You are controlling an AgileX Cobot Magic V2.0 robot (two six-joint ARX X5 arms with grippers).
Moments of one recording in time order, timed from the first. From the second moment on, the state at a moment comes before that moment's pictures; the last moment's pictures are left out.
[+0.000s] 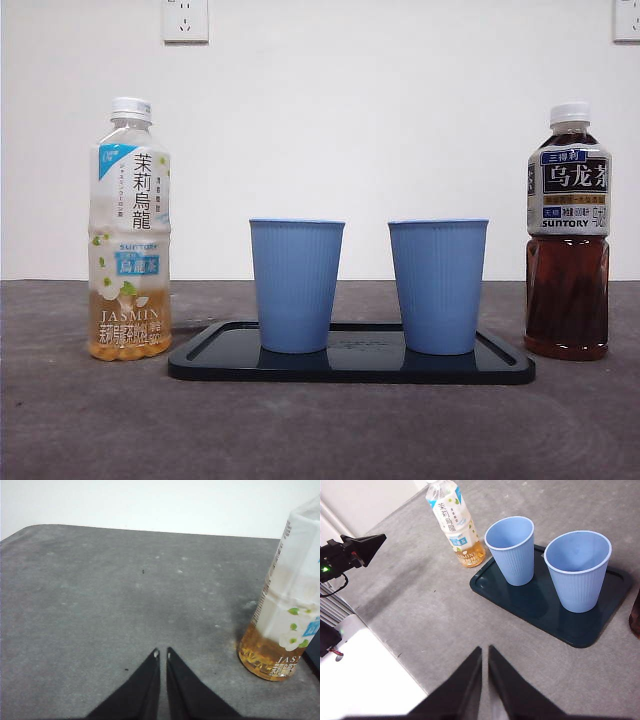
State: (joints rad) left arm -0.02 0.00 0.03 -0.18 0.00 -0.06; right arm 0.27 0.43 0.77 -0.87 -0.57 0.07
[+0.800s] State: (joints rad) left arm -0.02 0.00 0.03 -0.18 0.00 -0.06; right arm 0.07 0.12 0.15 -0.17 -0.02 -0.04
